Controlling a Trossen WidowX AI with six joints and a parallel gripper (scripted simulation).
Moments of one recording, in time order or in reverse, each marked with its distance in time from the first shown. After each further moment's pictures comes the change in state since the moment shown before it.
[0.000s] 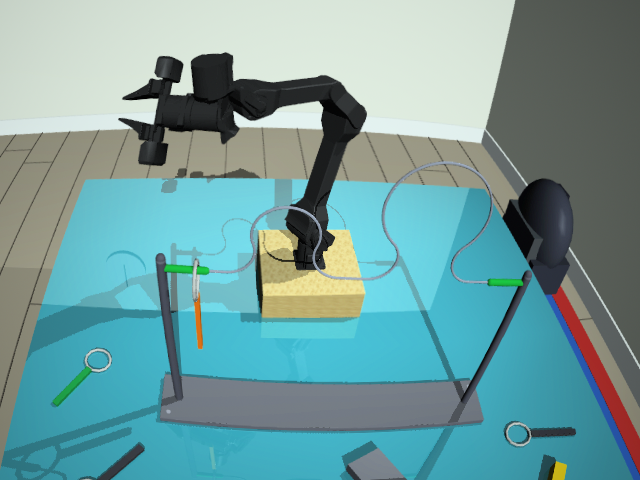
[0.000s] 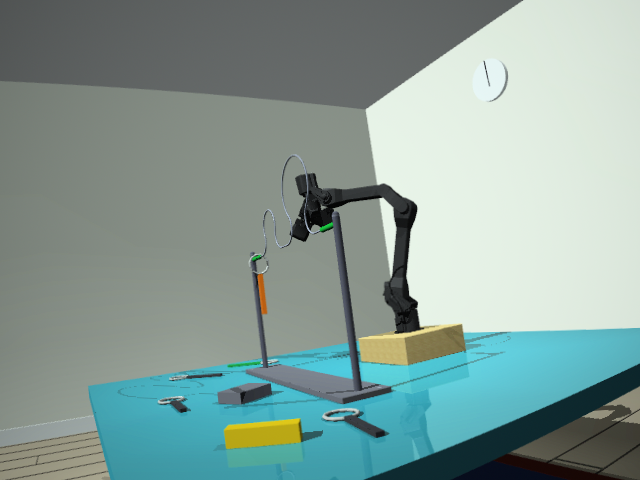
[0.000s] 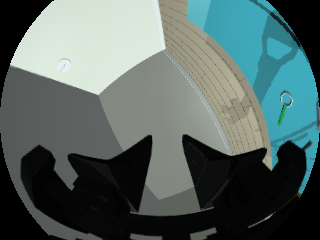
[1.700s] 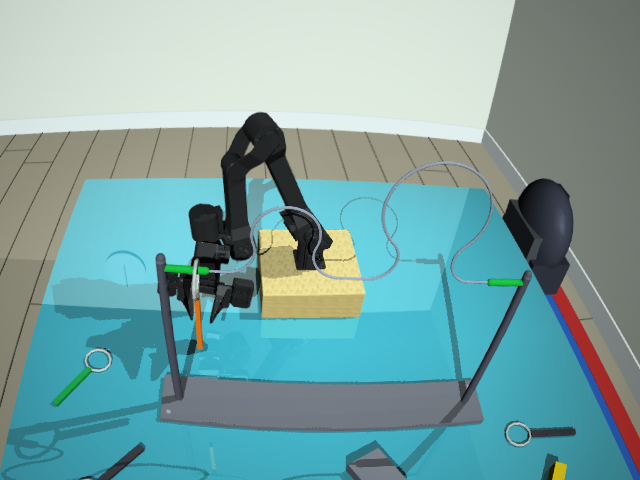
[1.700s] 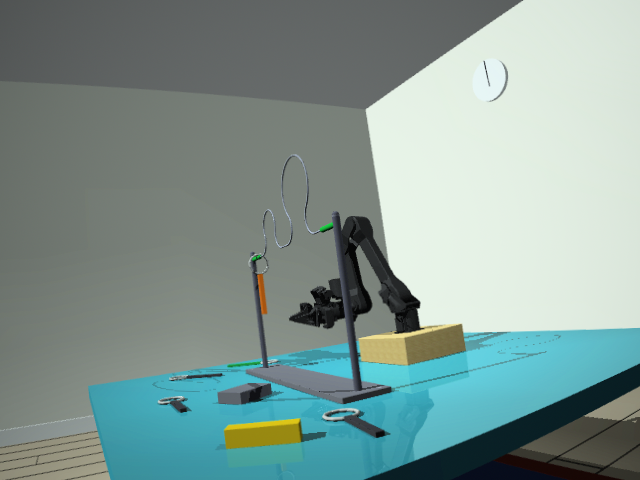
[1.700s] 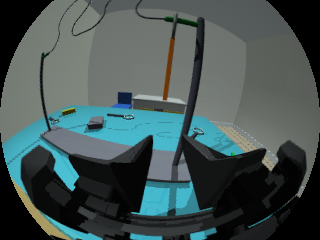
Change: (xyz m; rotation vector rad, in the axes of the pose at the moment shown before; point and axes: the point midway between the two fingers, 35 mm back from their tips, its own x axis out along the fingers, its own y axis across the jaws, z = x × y) arm -0.134 -0.343 0.117 -1.550 1.859 1.261
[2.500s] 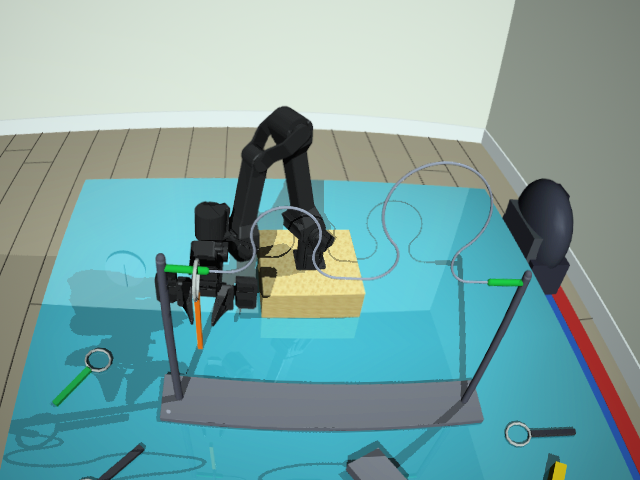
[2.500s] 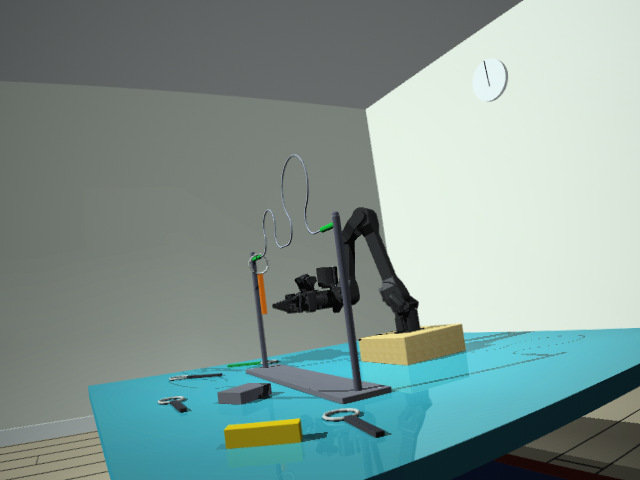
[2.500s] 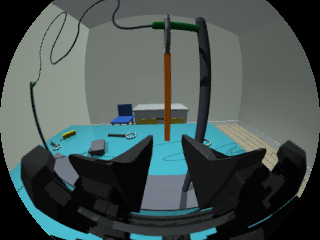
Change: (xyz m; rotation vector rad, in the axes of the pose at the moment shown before) arm 0.050 -0.001 0.051 0.132 -0.052 -0.010
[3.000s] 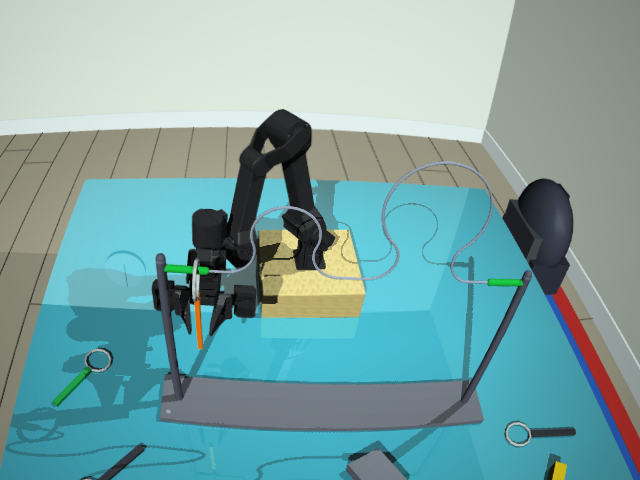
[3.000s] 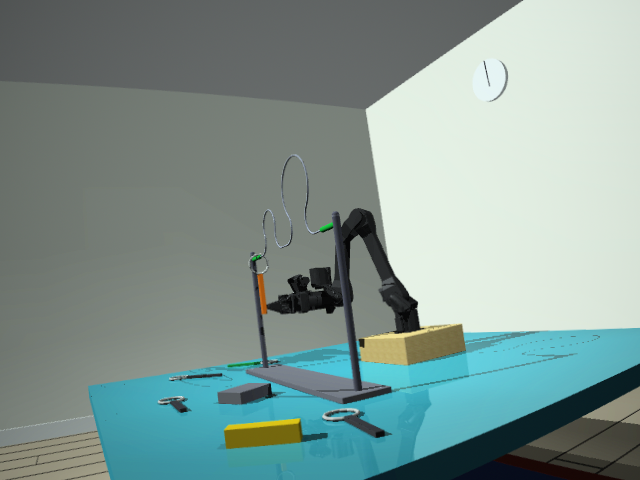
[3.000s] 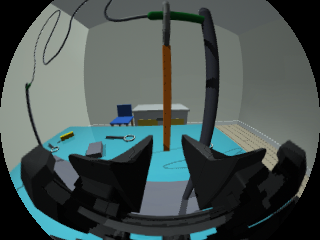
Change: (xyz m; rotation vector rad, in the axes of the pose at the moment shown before) arm 0.023 -0.002 0.001 0.002 -0.003 0.000
